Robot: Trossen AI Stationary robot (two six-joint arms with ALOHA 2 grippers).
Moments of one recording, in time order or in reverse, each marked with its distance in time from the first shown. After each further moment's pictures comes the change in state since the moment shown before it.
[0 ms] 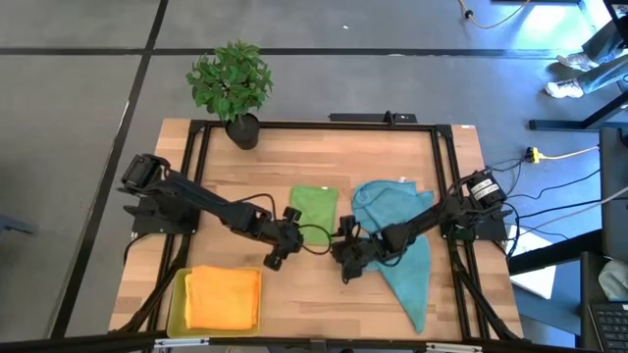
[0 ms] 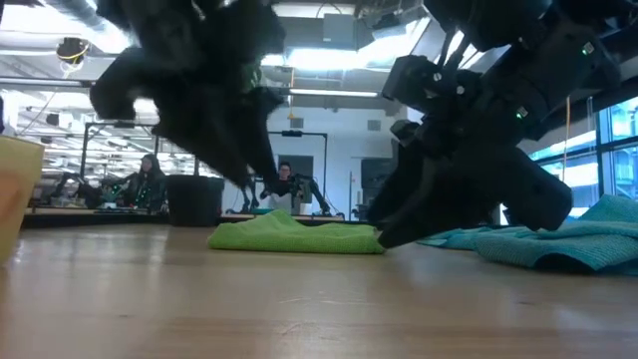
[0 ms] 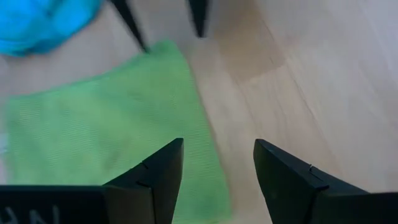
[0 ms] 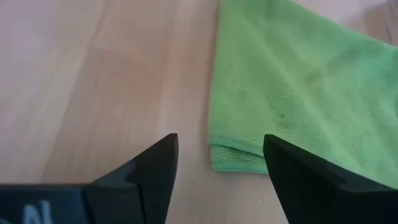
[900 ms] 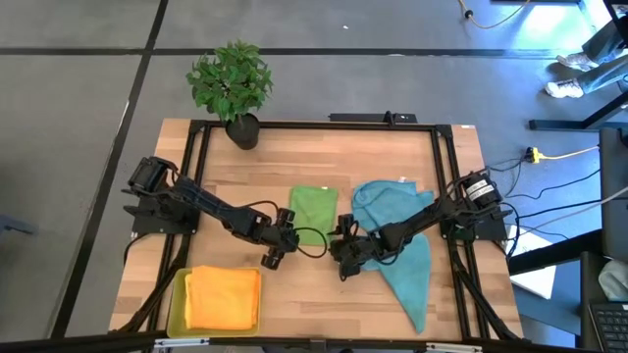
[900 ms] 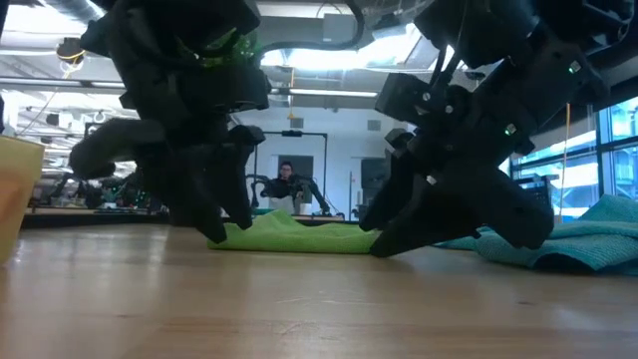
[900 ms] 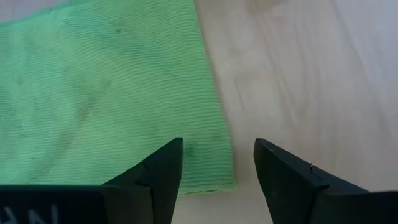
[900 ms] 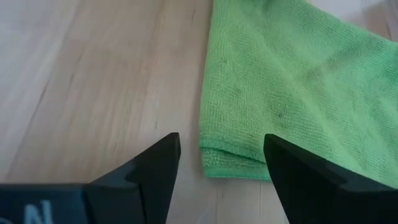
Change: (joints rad) left arm -0.002 0.062 -0.075 0.027 -0.075 -0.077; right arm -0.026 0.044 -0.006 0.042 0.005 -0.029
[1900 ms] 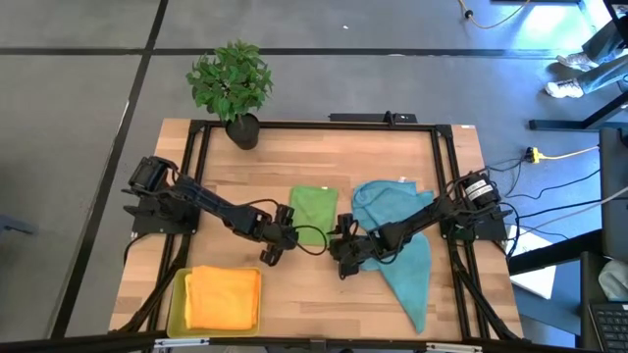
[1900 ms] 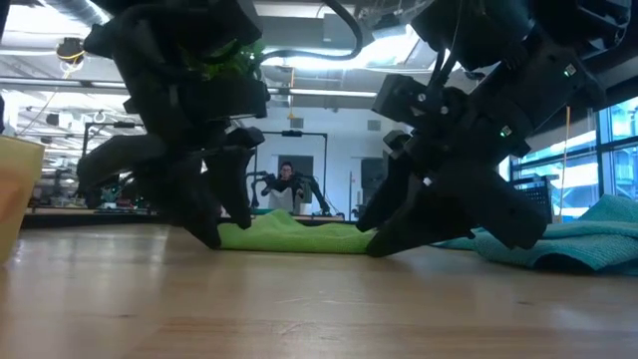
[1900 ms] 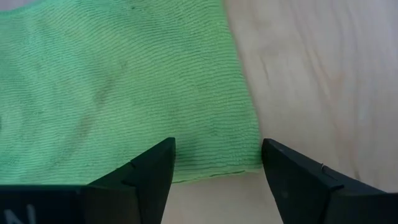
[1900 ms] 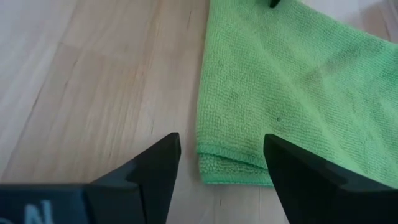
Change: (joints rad) left arm 0.019 0.000 0.000 -0.045 -0.036 0.053; right arm -0.008 0.006 -0.003 0.022 -0.005 0.000
